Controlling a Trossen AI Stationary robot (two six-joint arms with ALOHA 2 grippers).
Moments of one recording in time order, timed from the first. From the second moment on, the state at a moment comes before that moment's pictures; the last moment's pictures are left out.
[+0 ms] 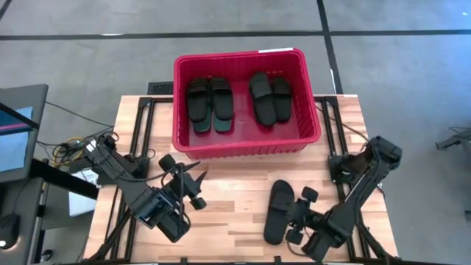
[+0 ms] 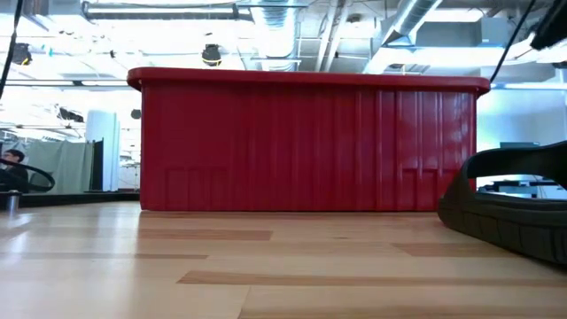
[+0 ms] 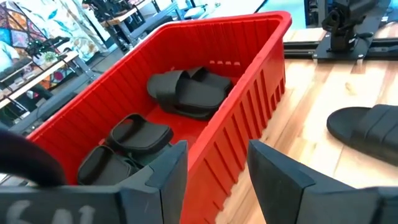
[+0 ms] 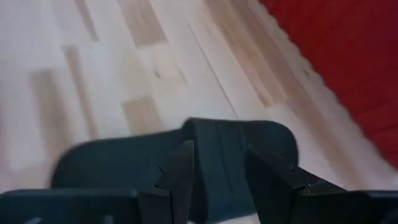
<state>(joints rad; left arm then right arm) -0.71 1.71 1.74 -1.57 -1.23 -1.17 0.93 1.75 1.32 -1.11 0.73 1.24</state>
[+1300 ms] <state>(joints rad) -0.76 1.70 1.73 -1.57 -1.23 -1.22 0.87 2.02 1.38 -1.14 0.71 1.15</state>
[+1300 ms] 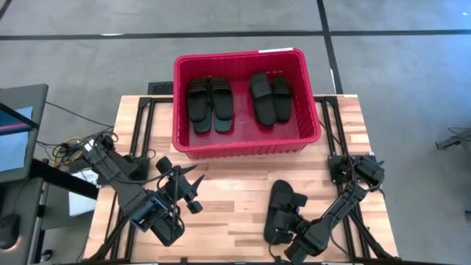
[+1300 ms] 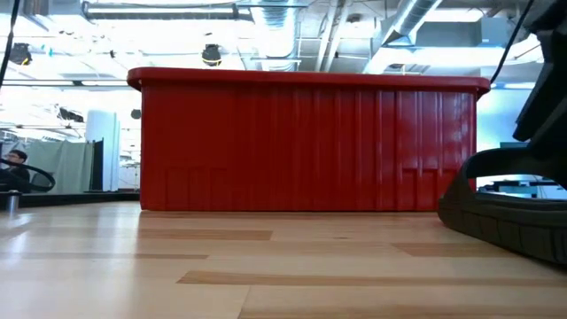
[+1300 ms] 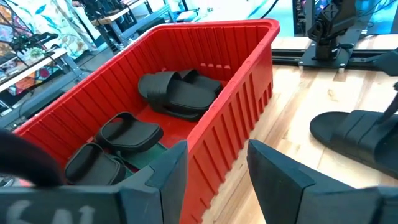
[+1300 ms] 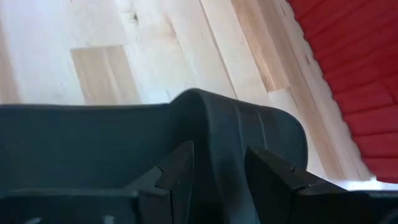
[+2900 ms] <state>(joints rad) -0.77 1.70 1.73 -1.57 -1.25 -1.22 0.83 2.01 1.77 -1.57 0.84 1.15</state>
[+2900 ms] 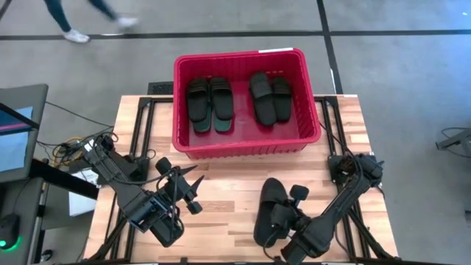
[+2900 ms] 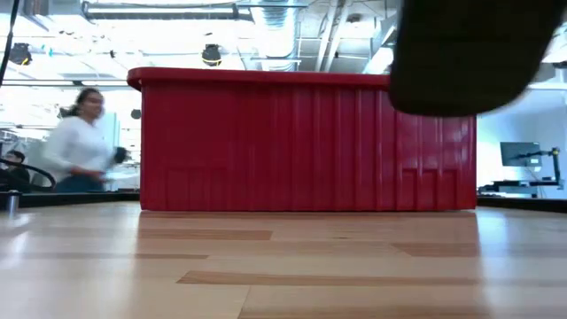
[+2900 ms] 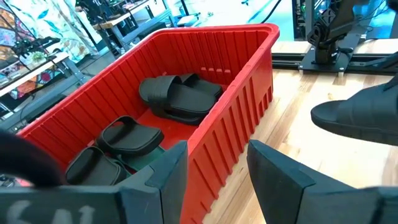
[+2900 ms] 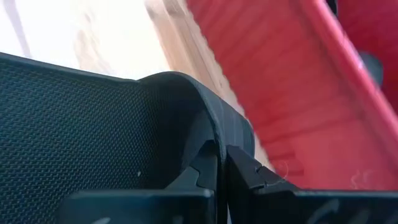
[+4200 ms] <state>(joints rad) -0.71 1.68 1.74 -1.47 -1.36 -1.16 0.52 1.41 1.61 -1.57 0.97 0.50</state>
